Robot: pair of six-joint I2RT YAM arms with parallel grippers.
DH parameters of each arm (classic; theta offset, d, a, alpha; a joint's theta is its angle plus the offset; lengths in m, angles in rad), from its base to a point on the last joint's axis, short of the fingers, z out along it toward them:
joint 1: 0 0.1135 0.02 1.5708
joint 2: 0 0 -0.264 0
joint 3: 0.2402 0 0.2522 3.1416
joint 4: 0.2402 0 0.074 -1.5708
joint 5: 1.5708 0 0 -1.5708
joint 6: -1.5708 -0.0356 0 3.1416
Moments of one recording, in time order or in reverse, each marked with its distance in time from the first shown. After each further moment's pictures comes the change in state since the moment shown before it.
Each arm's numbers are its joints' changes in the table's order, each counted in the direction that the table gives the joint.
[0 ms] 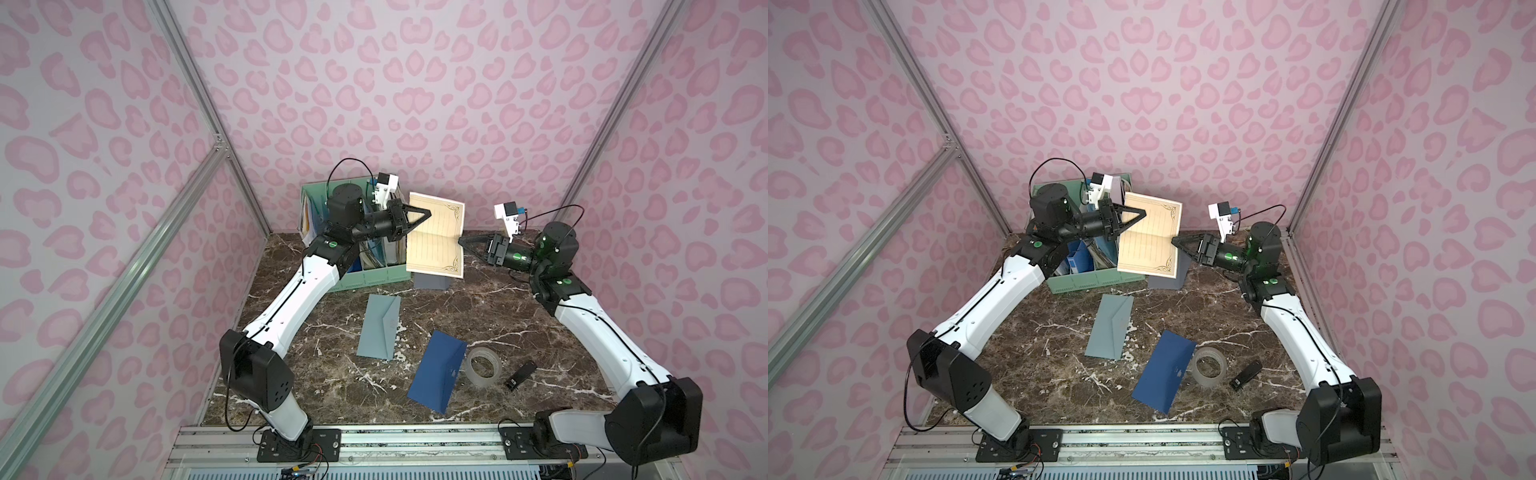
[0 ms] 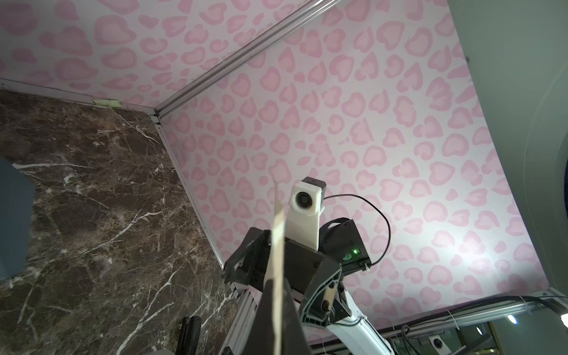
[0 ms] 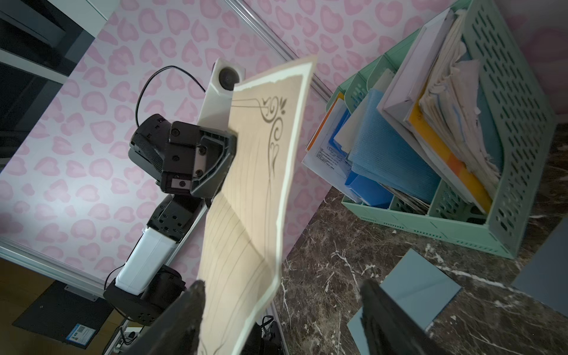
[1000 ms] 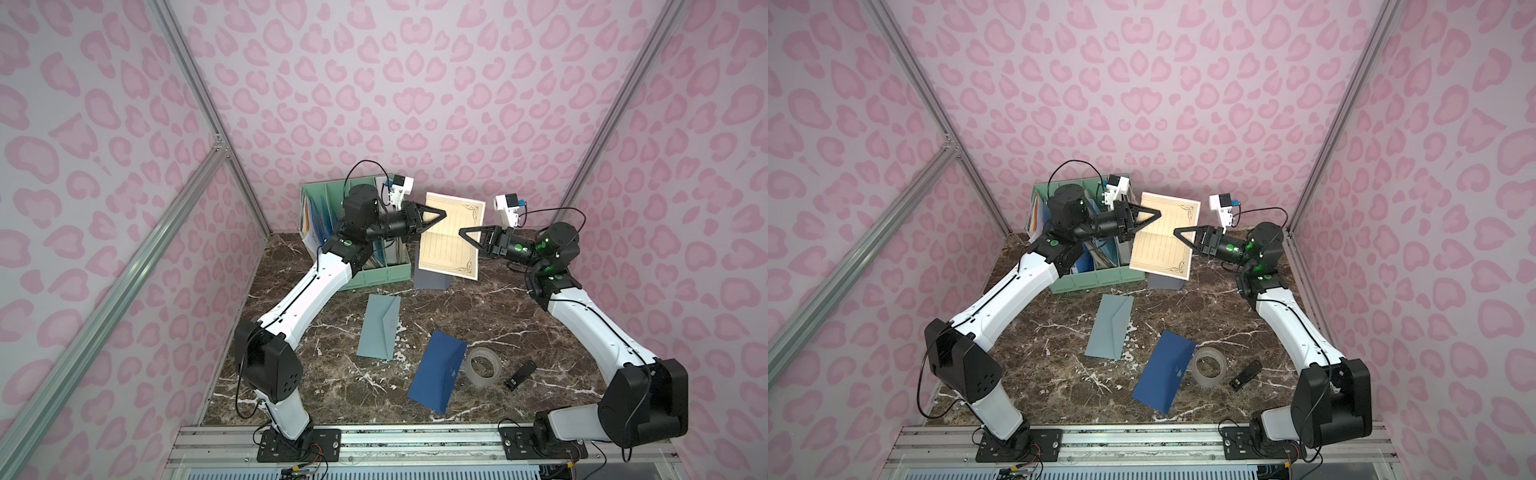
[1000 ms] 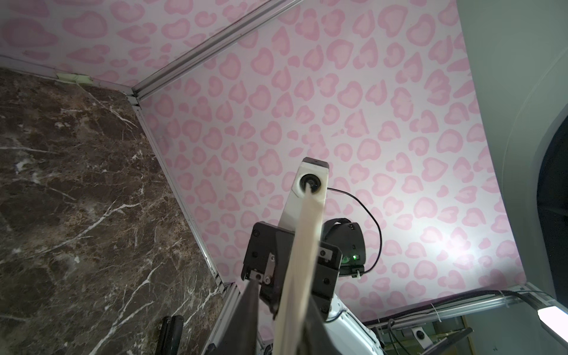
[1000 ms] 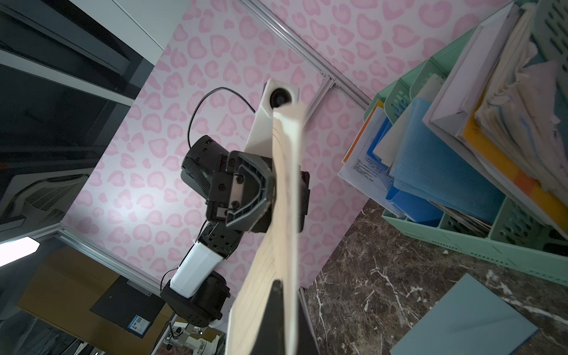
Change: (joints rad) left arm -0.045 -0.067 0.059 0.014 -0.022 0.023; right arm -0.023 -0.051 0.002 -0.293 -0.046 -0.264
